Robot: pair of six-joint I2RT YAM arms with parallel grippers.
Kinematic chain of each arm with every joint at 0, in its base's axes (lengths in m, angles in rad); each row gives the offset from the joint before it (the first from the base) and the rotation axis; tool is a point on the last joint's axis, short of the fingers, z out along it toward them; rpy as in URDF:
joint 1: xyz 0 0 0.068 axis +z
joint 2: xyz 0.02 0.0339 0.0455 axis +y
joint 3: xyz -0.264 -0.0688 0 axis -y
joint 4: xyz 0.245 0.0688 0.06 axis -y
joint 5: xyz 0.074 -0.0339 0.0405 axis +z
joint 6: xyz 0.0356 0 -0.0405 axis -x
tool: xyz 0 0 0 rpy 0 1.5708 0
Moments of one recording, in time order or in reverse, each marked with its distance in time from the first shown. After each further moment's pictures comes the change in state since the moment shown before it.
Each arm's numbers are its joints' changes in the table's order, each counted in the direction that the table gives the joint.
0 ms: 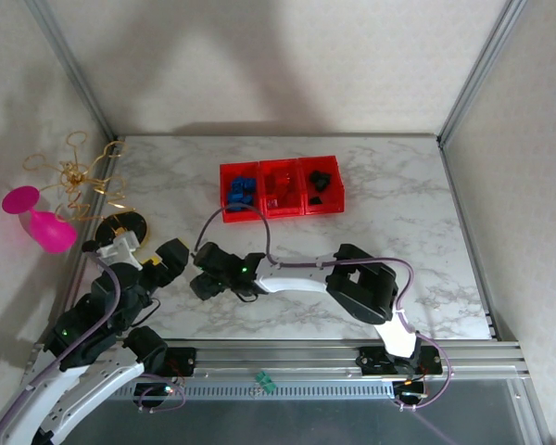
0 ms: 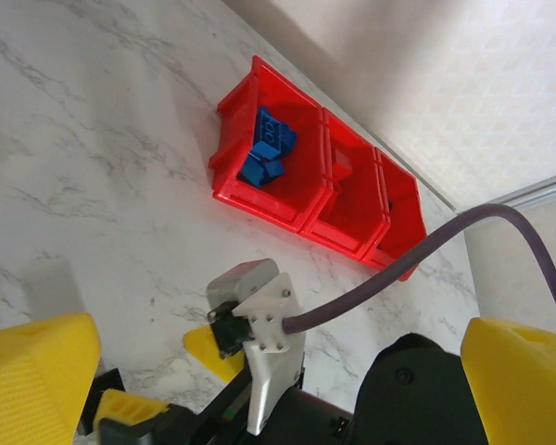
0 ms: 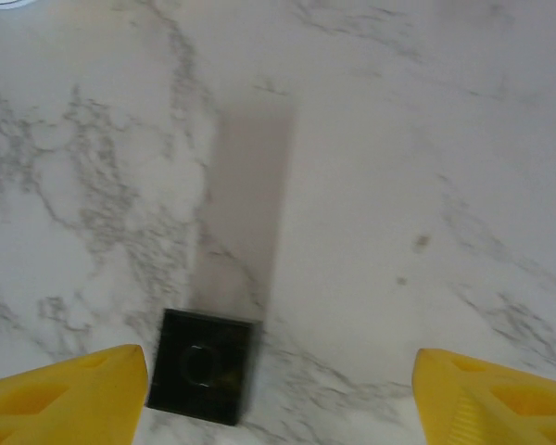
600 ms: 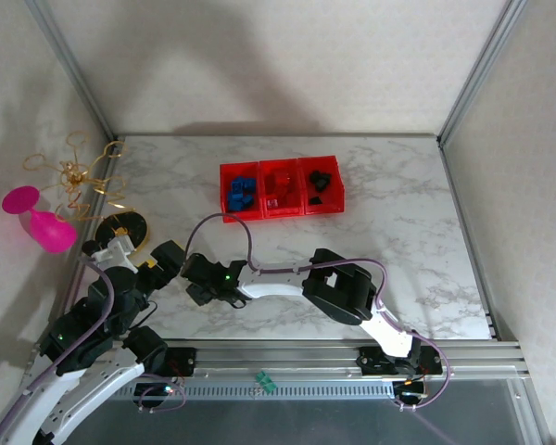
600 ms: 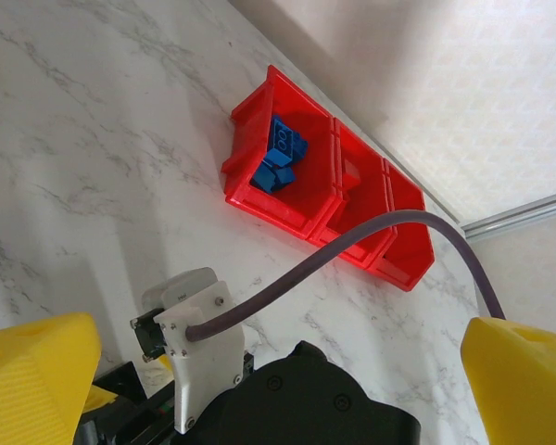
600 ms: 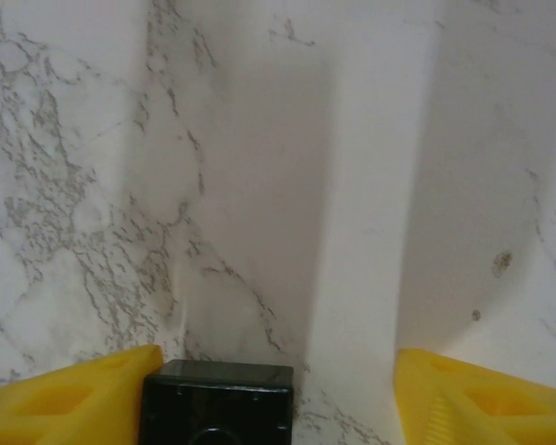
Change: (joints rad) left arm 0.000 -0.029 0.002 -0.034 0.025 0.029; right arm 0.035 0.153 0.129 -0.065 -0.082 0.024
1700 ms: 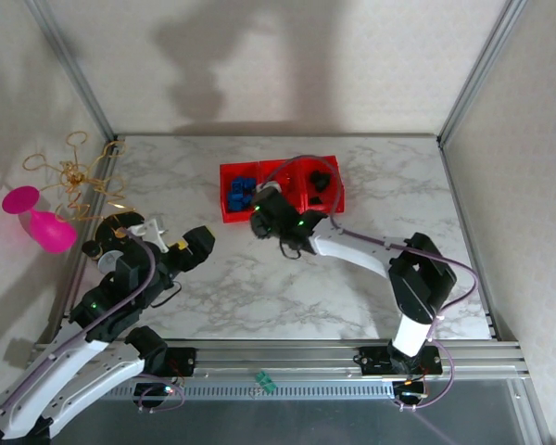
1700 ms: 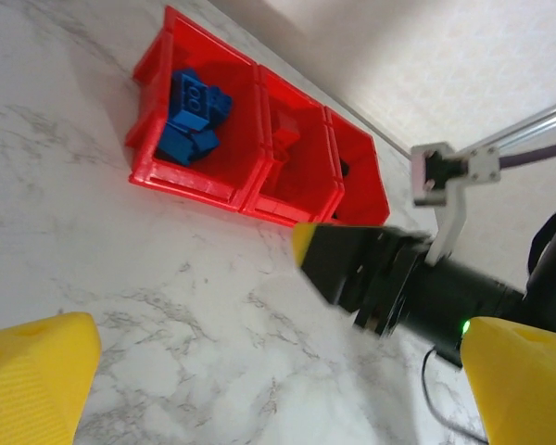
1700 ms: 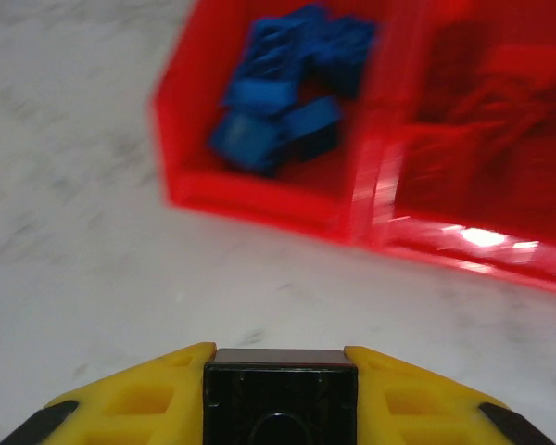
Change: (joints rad) left arm 0.000 0.259 -0.019 0.308 -0.176 -0.094; right arm -0.398 -0.485 -0.296 -0.011 -0.028 -0.100
